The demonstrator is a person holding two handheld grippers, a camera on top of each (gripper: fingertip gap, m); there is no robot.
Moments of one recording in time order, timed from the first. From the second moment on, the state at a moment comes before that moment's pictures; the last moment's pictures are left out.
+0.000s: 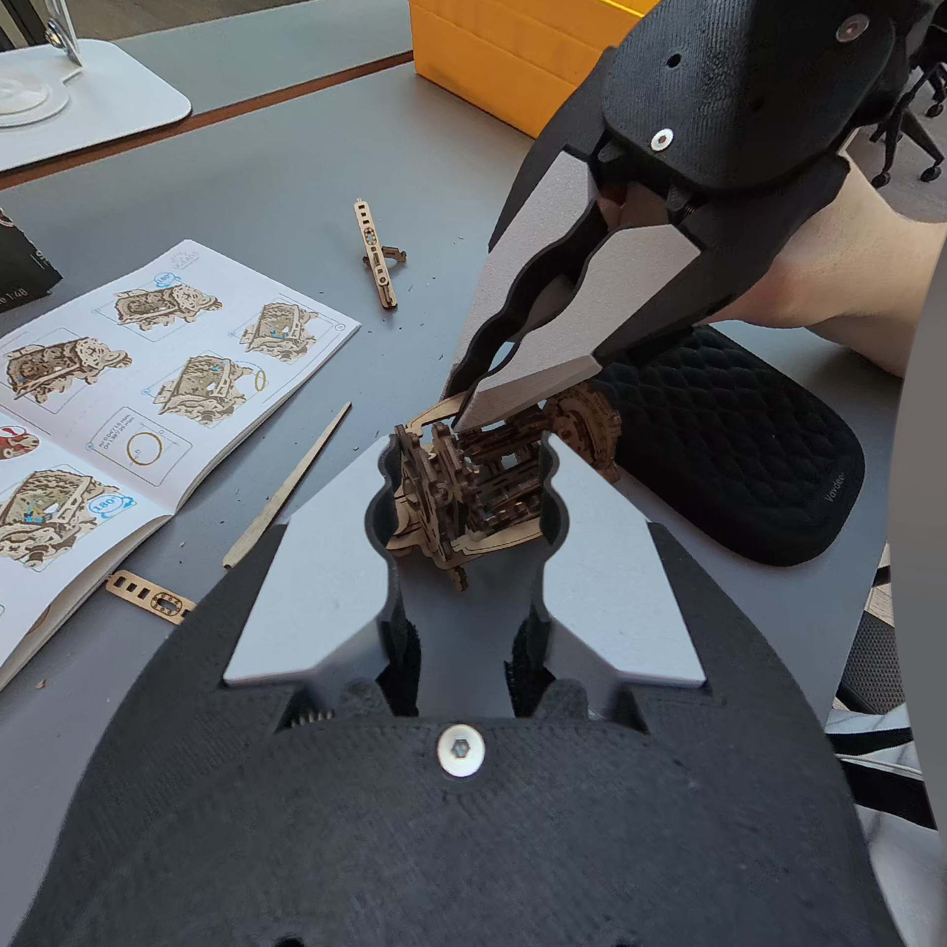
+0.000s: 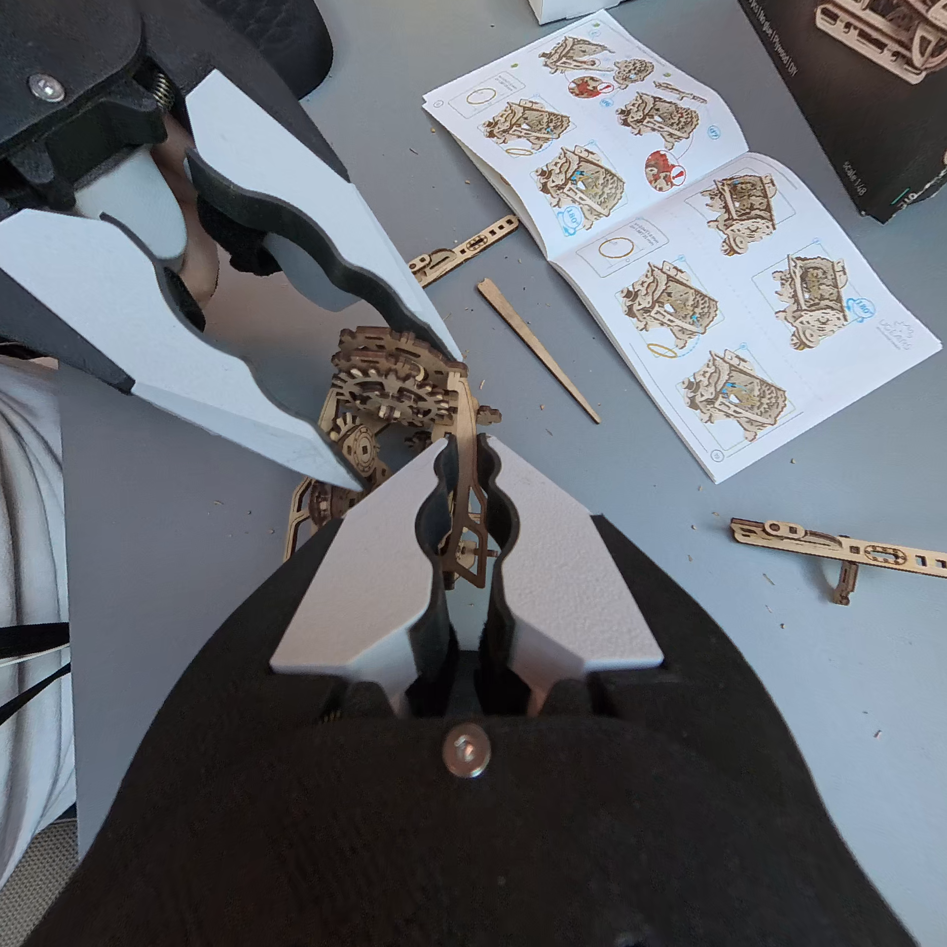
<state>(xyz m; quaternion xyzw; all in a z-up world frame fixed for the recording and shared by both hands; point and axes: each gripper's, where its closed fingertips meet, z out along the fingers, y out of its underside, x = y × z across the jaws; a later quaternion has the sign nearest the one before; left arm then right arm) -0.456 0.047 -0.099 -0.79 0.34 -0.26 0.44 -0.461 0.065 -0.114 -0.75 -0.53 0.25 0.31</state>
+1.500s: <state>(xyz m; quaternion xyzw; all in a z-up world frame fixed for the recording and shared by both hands) -0.467 0.030 -0.104 -0.79 0.34 -0.28 0.43 -0.458 0.067 -0.117 -0.75 -0.52 0.26 0.31</state>
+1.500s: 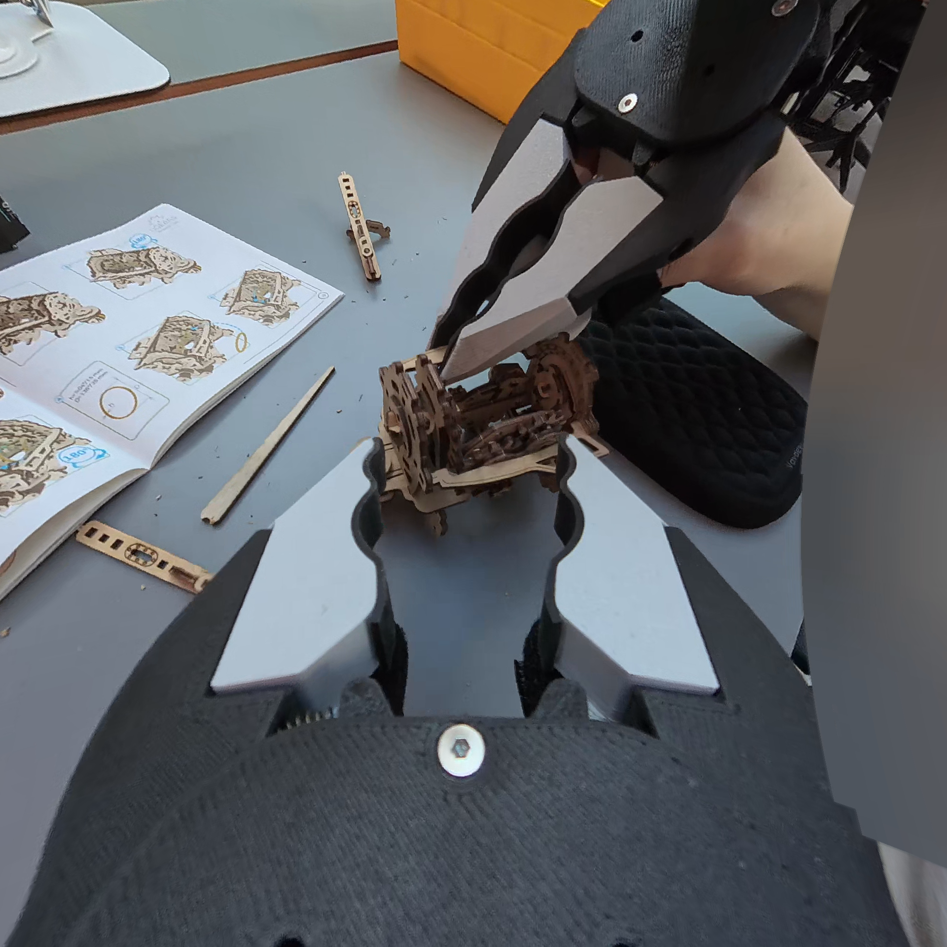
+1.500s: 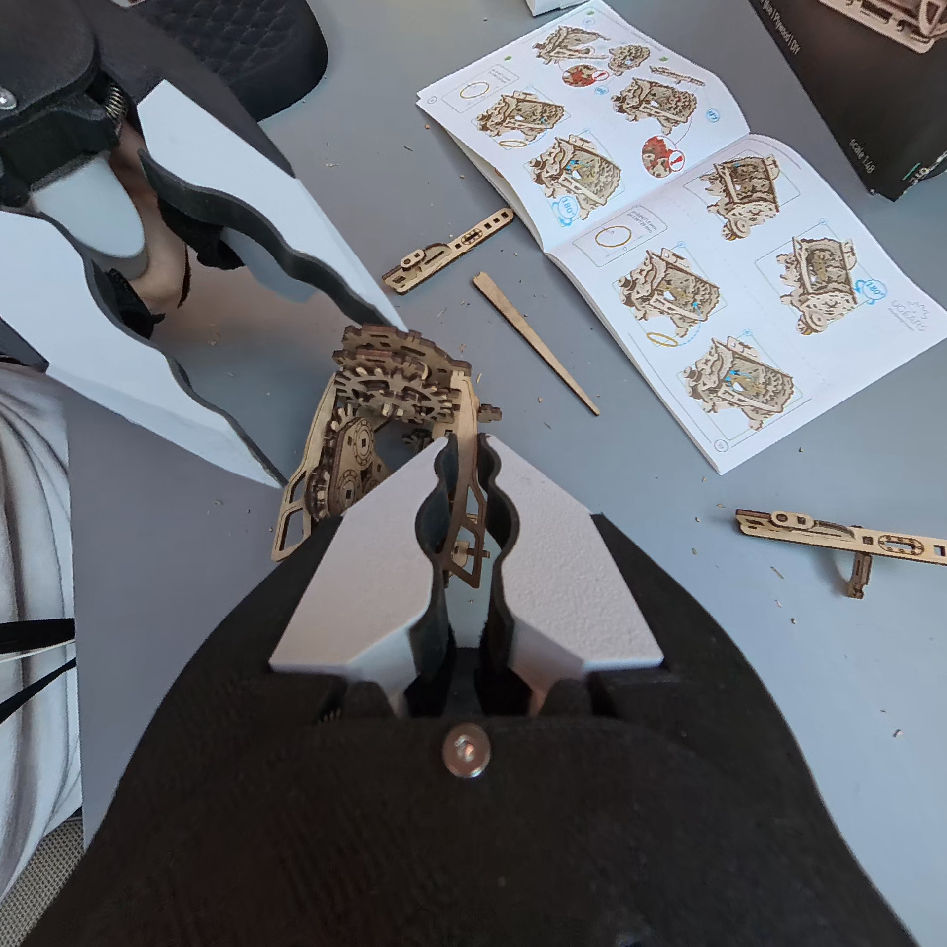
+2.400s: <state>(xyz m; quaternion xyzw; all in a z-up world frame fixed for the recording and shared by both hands) -0.473 0.020 -0.111 -0.79 0.34 -0.28 0.43 -0.458 0.068 -0.117 -0.75 -0.52 0.27 0.30</state>
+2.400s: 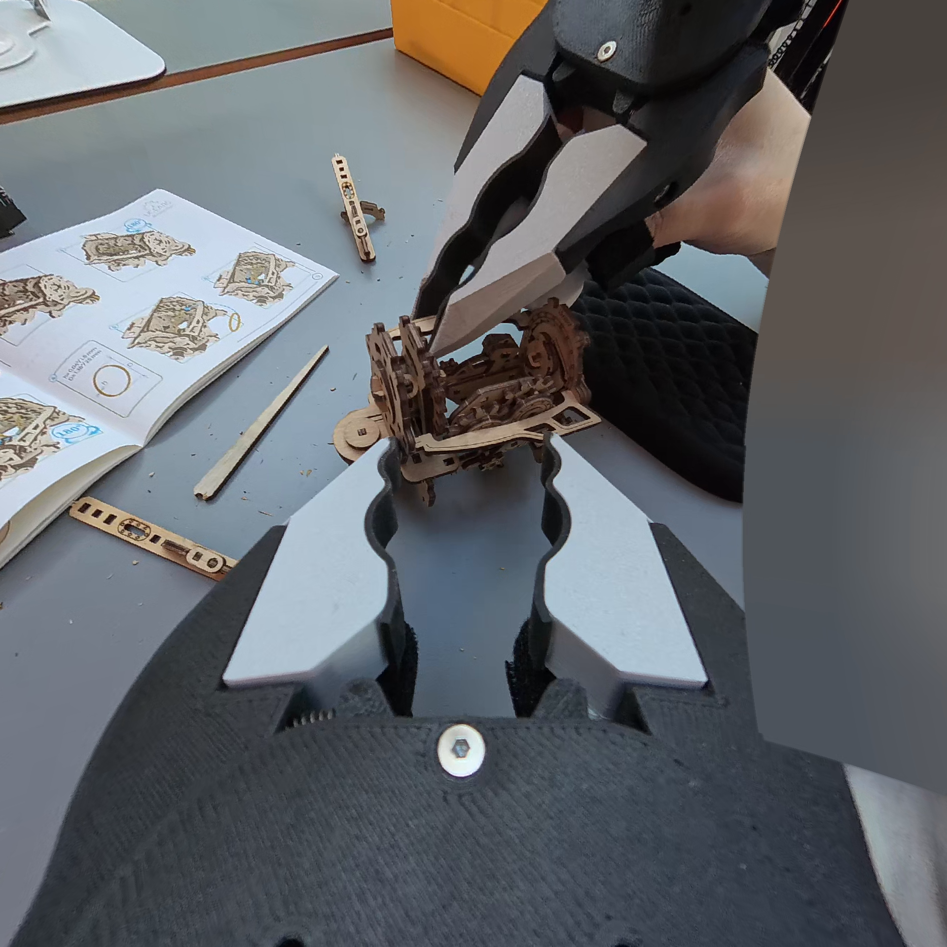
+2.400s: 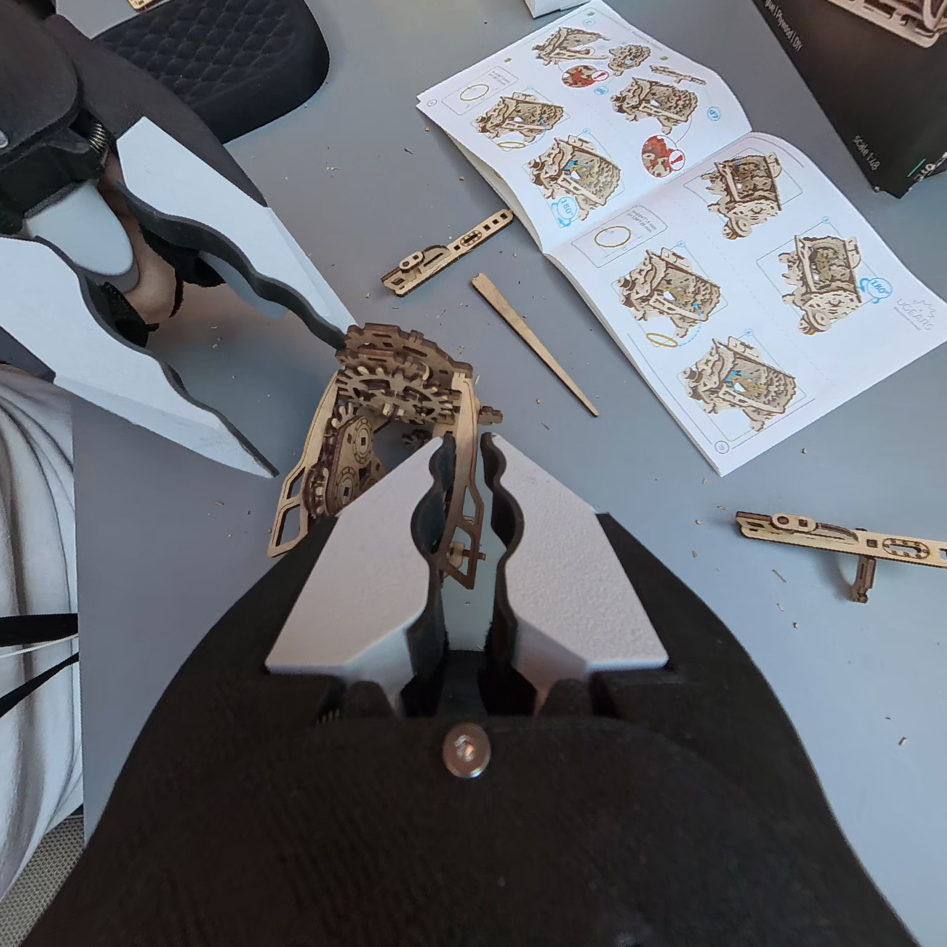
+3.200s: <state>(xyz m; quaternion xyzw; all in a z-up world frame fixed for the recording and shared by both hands) -0.472 0.022 -0.113 -0.79 0.34 -0.28 0.43 -0.443 0.077 -0.098 -0.76 -0.51 0.24 0.33</state>
